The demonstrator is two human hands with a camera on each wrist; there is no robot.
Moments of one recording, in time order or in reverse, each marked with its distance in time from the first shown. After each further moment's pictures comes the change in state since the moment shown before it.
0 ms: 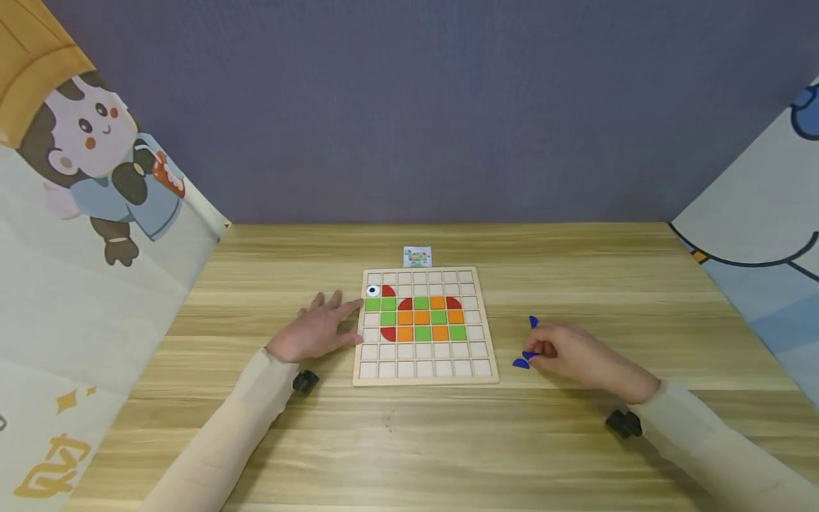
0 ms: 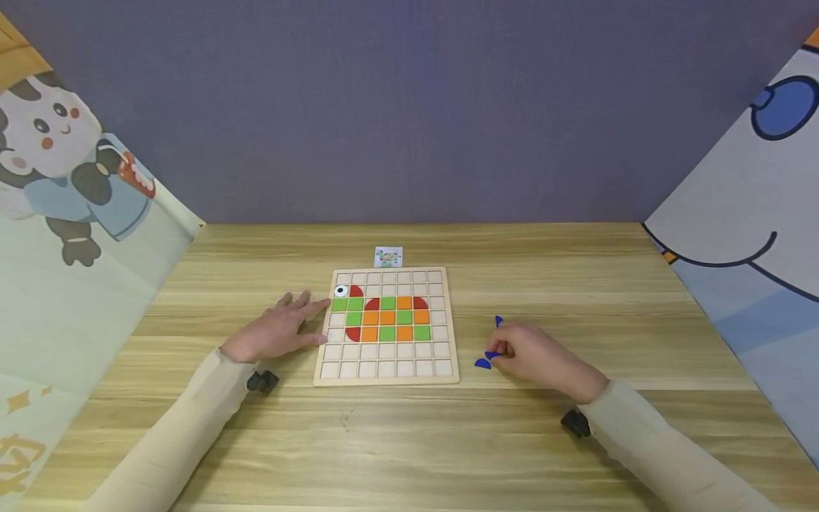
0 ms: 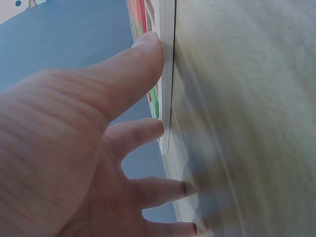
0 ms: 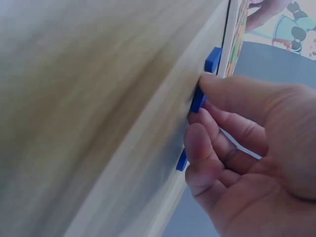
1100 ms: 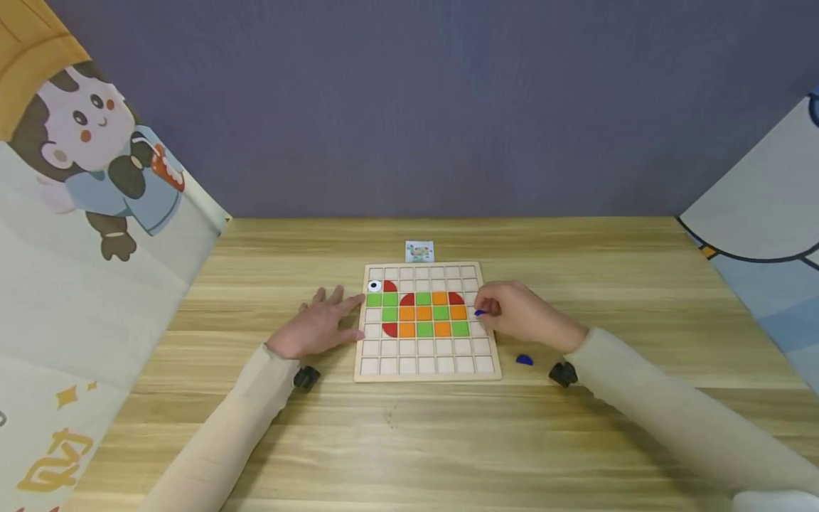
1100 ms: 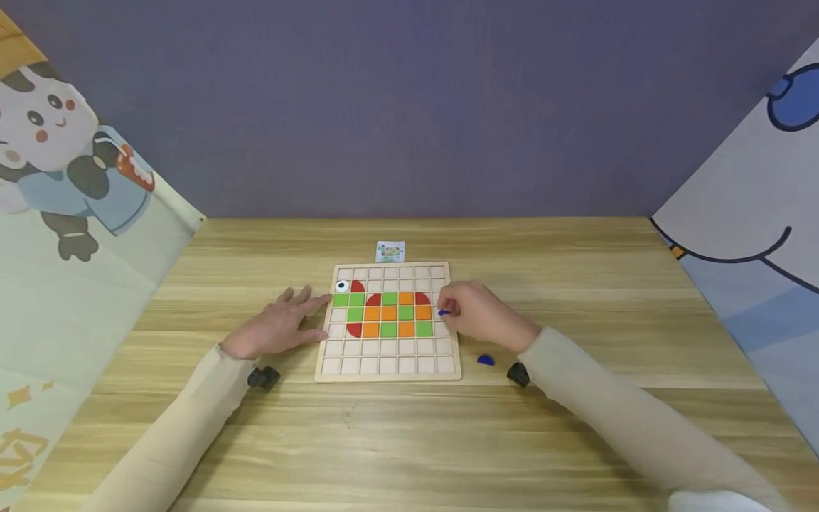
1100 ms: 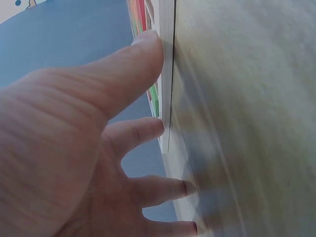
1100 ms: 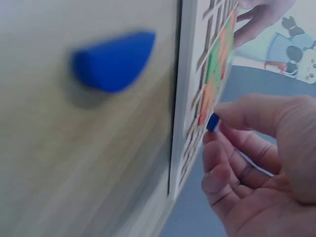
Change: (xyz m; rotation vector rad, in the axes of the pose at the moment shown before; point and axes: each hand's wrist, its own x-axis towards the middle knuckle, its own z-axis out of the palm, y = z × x) left_hand 0.002 0.001 -0.001 0.013 0.000 0.000; right_hand 0.084 -0.032 0.004 0.073 0.011 -0.022
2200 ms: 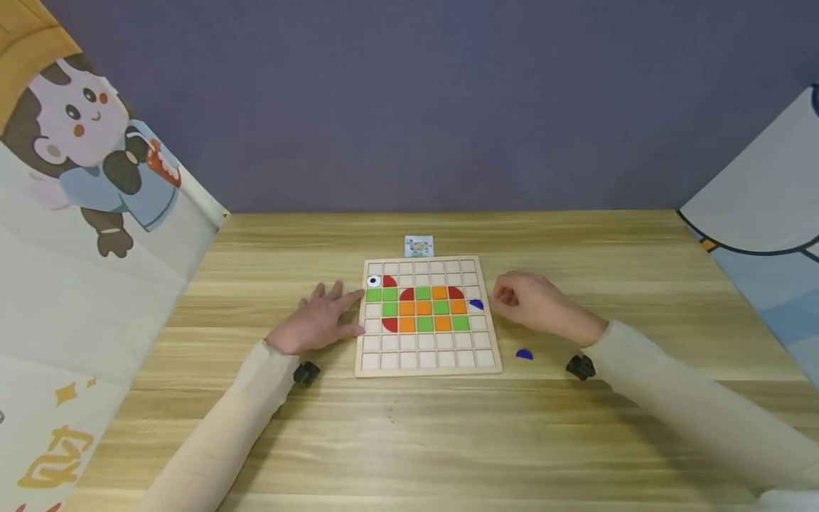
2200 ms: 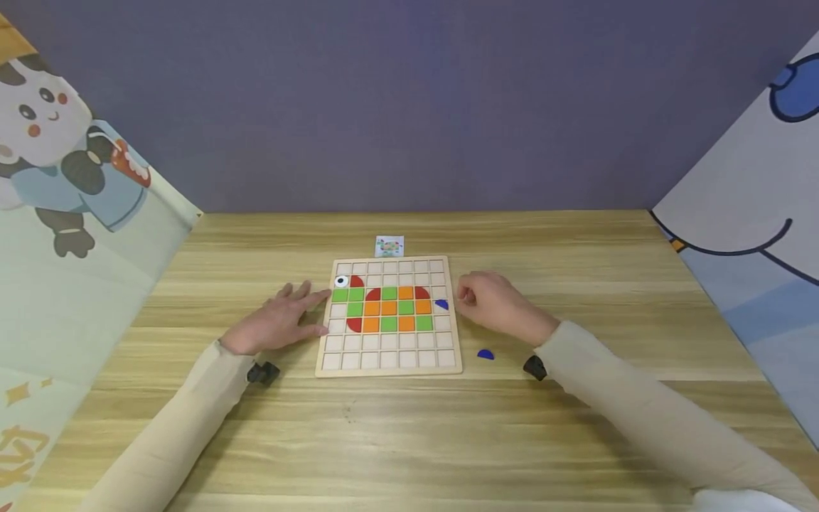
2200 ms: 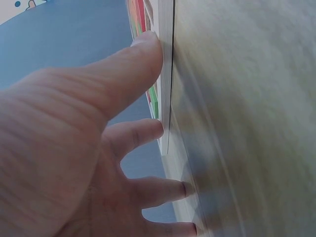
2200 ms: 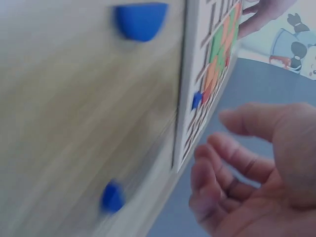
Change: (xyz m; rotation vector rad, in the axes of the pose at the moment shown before) left_hand 0.003 -0.003 0.000 -0.004 -0.025 -0.008; right_hand -0.008 0.011 -0.014 -0.101 0.042 0.044
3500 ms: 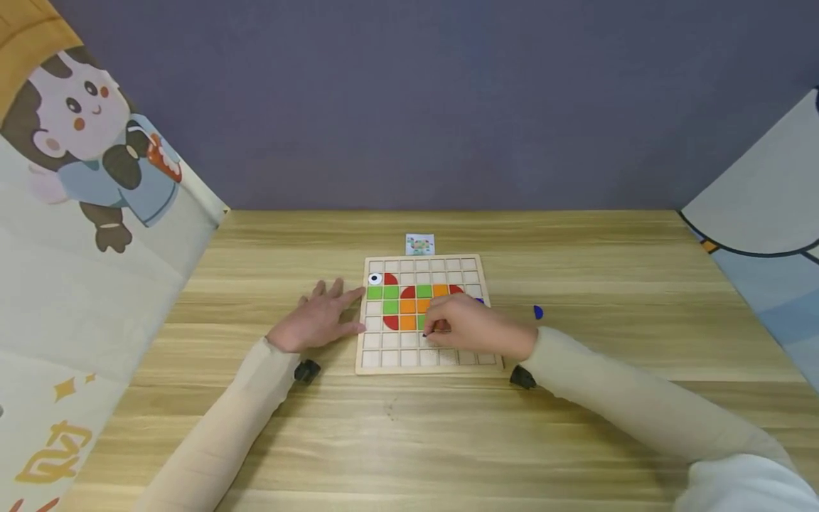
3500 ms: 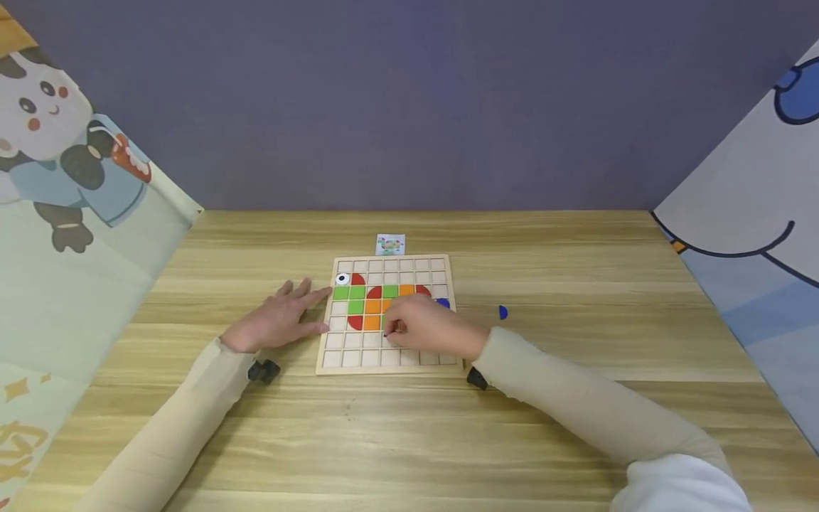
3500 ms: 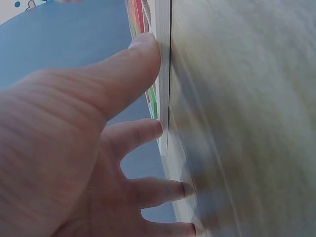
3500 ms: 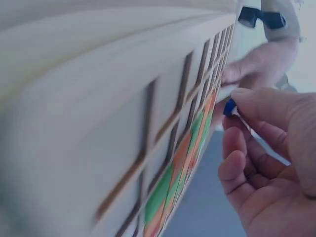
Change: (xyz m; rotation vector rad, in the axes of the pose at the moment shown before) left_hand 0.001 0.000 0.001 0.012 0.013 0.003; right_hand 0.029 -0.078 0.042 0.100 -0.144 -0.330
